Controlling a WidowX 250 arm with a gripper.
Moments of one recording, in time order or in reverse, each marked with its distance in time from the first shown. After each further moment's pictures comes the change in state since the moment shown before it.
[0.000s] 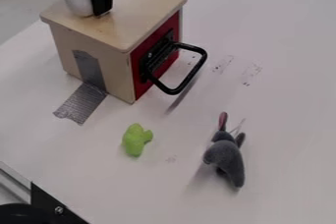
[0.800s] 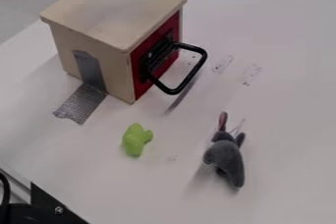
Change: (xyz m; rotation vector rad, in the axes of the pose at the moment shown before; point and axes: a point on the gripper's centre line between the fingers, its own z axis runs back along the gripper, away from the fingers) arm 0.056 -0.091 0.043 -0.016 -0.088 -0.037
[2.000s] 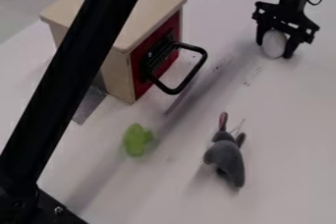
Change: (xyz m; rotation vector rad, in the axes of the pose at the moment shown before) arm 0.136 -0.108 -0.152 0.087 -0.035 0.063
